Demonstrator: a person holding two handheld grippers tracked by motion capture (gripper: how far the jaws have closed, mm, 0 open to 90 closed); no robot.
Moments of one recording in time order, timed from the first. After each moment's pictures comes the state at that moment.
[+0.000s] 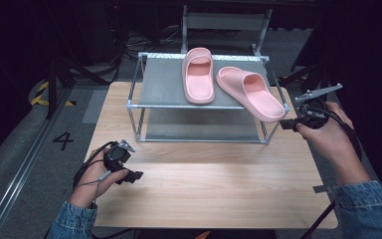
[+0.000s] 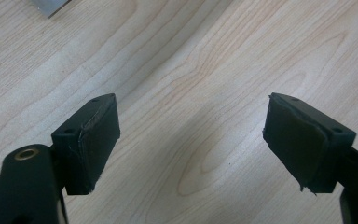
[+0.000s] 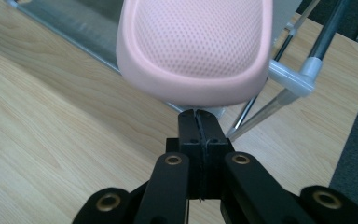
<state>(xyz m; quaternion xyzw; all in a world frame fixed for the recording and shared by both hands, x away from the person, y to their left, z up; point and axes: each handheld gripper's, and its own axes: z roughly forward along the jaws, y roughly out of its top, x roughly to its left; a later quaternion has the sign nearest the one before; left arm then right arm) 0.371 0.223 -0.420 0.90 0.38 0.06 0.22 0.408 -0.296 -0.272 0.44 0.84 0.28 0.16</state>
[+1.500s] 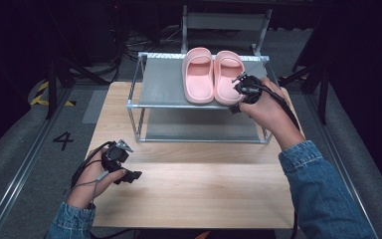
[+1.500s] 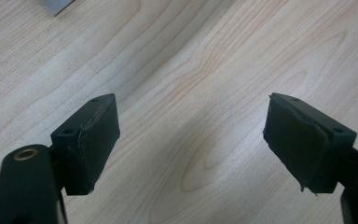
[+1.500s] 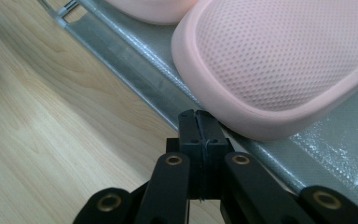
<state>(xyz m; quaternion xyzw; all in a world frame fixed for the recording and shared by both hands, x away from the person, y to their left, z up) 0.370 0.229 -0.419 0.90 0.38 0.06 0.22 0.480 -0.166 -0.267 0.38 0.89 0.24 0.11</state>
